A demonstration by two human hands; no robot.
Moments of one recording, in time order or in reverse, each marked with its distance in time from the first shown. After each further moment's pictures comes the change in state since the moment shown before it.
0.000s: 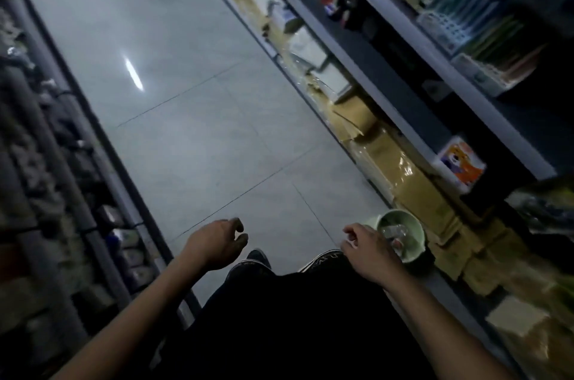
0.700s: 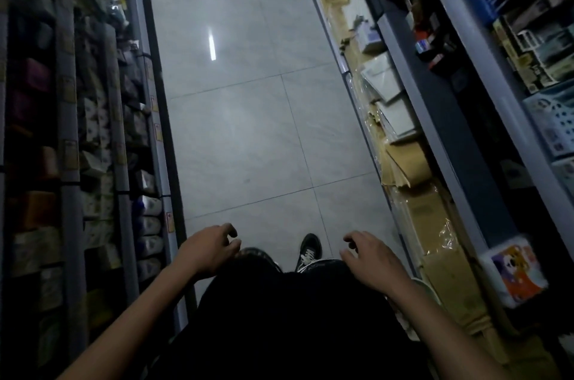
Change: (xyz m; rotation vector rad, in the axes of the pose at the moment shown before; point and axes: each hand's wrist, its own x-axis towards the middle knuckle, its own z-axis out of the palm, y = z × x) left_hand 0.031 -0.011 -0.048 -0.236 0.077 -0.315; right_hand 0.146 -0.070 -0.077 -0.288 -0.234 -0.327
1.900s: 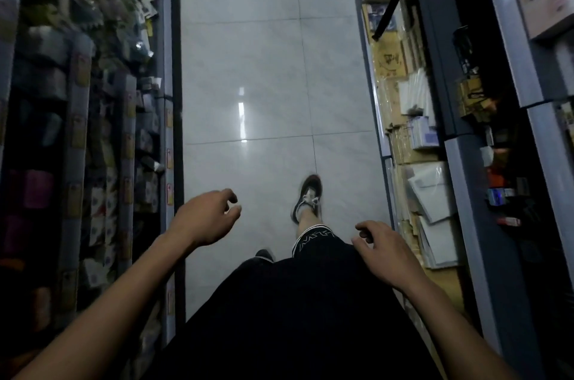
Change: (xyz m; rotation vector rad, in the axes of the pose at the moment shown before) left_hand 0.374 -0.073 -0.414 -0.101 0.125 -0.060; right_hand 0.426 -0.246 -0.294 0.014 0.002 -0.024
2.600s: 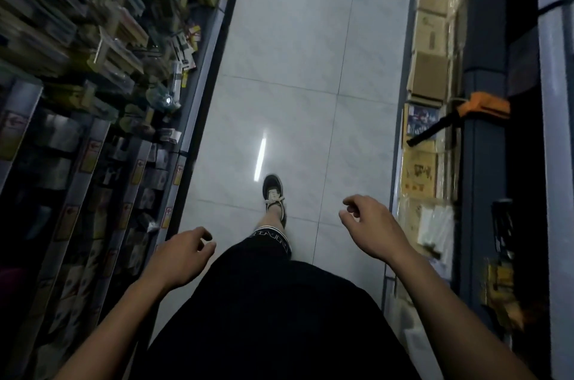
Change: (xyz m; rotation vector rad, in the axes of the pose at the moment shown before) left_hand 0.252 -0.005 -0.199 -0.275 0.006 -0.344; right_hand 0.407 -0.224 -0.267 -0.159 -0.061 -0.269
